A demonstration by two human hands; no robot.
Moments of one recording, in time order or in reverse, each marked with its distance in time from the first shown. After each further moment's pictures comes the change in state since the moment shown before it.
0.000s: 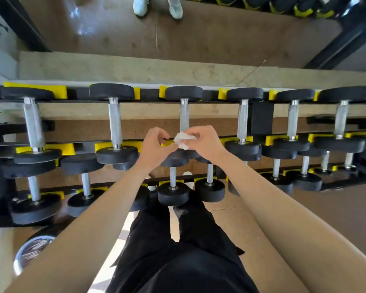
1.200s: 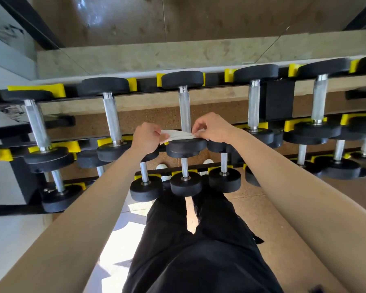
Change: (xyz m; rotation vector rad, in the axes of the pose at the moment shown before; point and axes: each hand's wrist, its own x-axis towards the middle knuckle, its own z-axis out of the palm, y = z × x) left_hand 0.038 -0.007 -0.009 0.564 -0.121 -0.179; right_hand 0.054 0.060 -0.023 -0.220 -0.355 -0.007
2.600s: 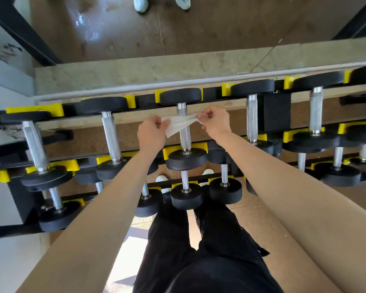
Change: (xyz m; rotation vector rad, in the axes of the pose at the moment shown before) left_hand 0.030 0.045 -0.011 -0.248 0.325 -0.042; right_hand 0.032 -0.009 -0.016 0.421 0.599 0.246
